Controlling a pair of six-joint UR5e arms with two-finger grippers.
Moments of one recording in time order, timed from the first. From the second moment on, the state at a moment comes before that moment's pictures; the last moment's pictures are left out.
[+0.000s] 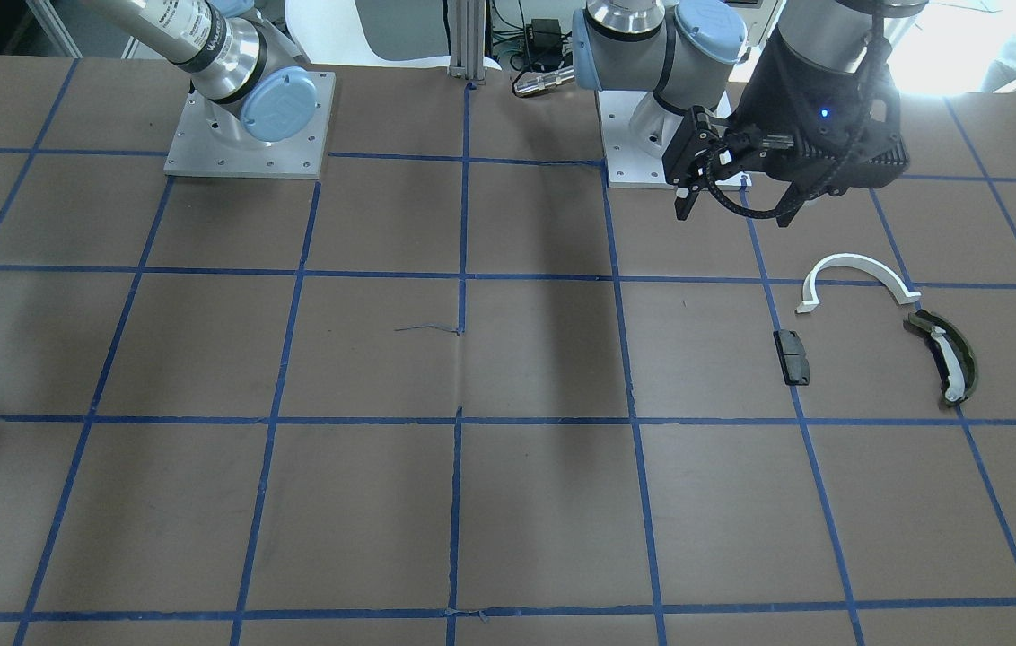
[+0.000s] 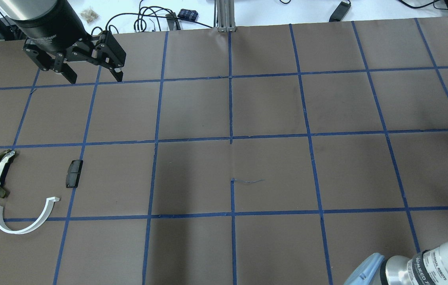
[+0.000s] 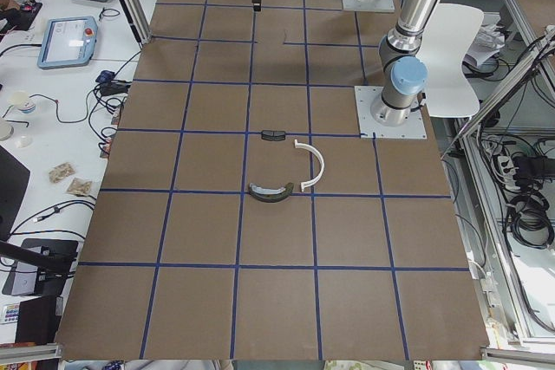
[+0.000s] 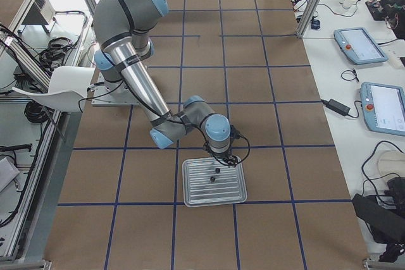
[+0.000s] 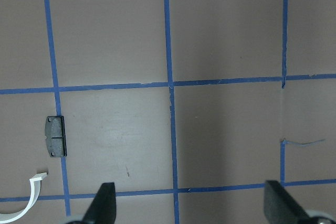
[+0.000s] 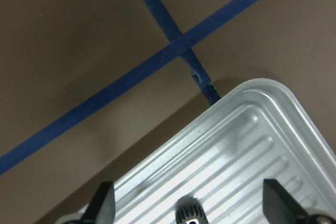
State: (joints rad) left arm -1.56 -1.59 -1.43 -1.66 1.54 0.05; right arm 0.64 -1.03 1.71 -2.34 -1.50 -1.94
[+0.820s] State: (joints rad) left arm -1.56 -1.59 -1.43 -1.66 1.54 0.05; right arm 0.62 -0.98 1.68 -2.35 -1.51 -2.03
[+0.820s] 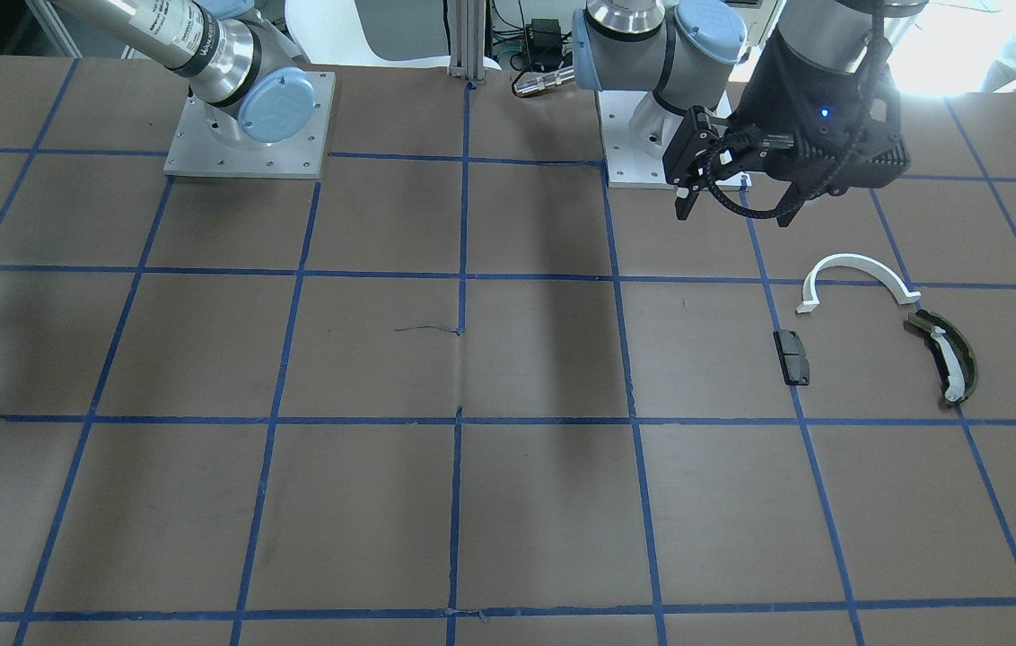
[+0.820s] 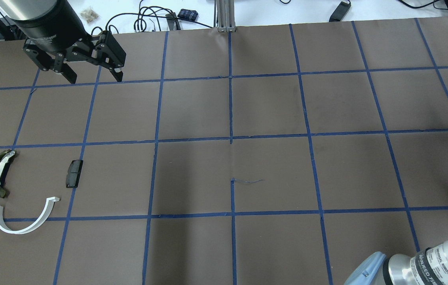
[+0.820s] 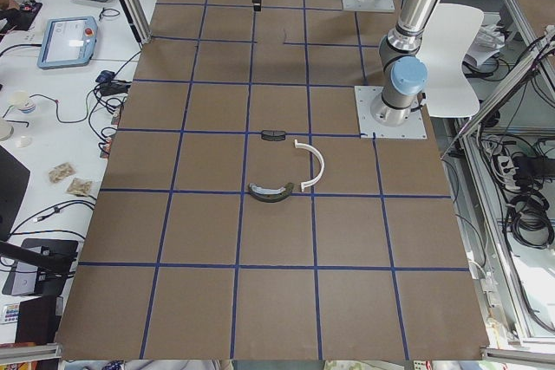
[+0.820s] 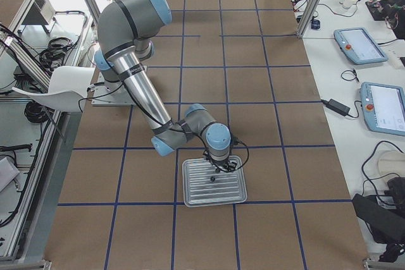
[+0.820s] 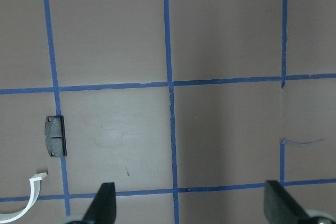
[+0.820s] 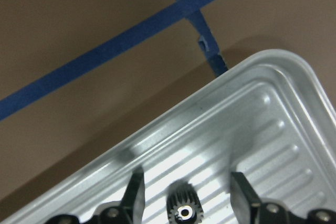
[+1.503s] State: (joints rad) left arm -1.56 -1.59 -1.43 -1.66 1.54 0.05; right arm 0.61 -0.99 1.68 -2.35 -1.51 -2.02
